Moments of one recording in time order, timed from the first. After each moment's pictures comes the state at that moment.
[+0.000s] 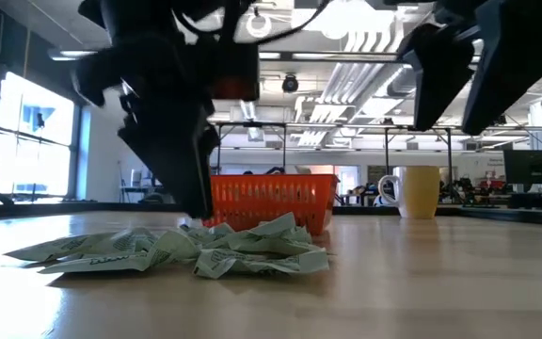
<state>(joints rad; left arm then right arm) -0.32 1.84 1.14 -0.43 -0.06 -0.34 0.54 1.72 1.26 -0.88 0.33 0.50</state>
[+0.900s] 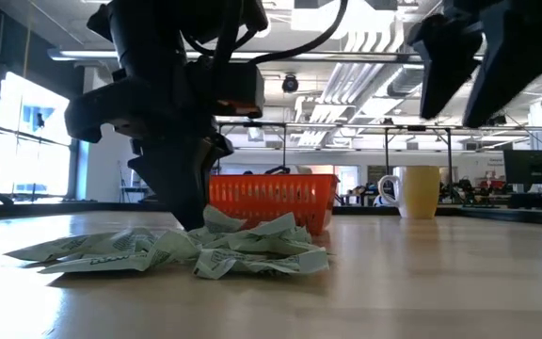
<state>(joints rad) -0.29 1.90 1.15 -0.46 -0.07 -0.15 0.55 1.69 1.26 -0.98 0.43 0.52</state>
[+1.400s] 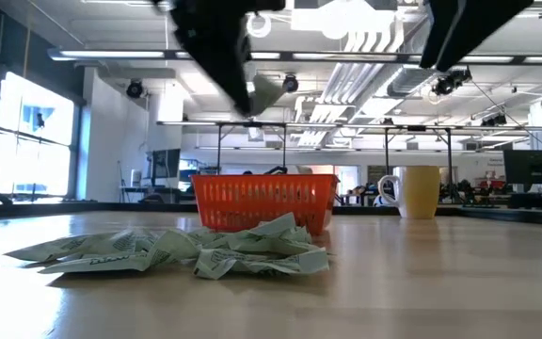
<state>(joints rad) -0.24 1.76 1.42 -0.75 -0.20 -0.13 0.48 1.45 1.26 -1.19 0.60 0.57</state>
